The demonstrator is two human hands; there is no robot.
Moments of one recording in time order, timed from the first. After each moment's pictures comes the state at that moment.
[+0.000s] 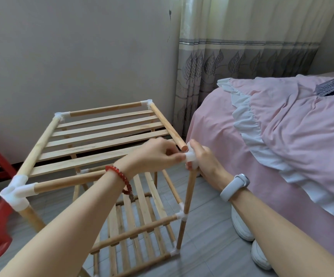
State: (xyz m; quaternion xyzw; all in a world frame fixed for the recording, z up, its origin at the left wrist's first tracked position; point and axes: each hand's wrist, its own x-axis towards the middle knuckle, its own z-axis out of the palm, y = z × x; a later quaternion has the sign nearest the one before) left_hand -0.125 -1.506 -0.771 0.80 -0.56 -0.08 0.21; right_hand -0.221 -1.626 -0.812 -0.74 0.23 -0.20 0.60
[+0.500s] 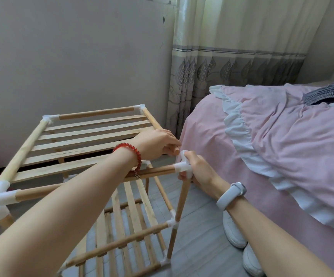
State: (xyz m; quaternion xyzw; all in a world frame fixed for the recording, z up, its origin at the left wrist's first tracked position) left_hand -0.083 -1.560 -0.765 0.75 -0.66 0.07 0.06; right_hand -0.226 -1.637 -0.808 -0.75 0.21 -0.17 0.60
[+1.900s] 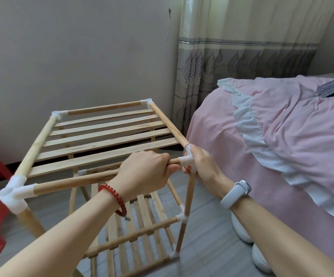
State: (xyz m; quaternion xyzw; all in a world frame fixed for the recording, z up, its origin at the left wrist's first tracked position) left_hand -0.128 -1.488 -0.789 0.83 -0.55 0.11 0.00; right_hand -0.218 -1.621 -0.819 -0.75 0.24 -0.20 0.58
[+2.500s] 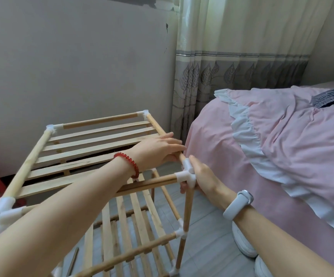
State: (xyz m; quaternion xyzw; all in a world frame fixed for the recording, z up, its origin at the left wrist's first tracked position) left_hand -0.069 -1.540 -0.771 0.72 -0.69 0.09 0.04; right_hand -0.213 -1.622 -0.812 -0.72 0.23 -0.16 0.64
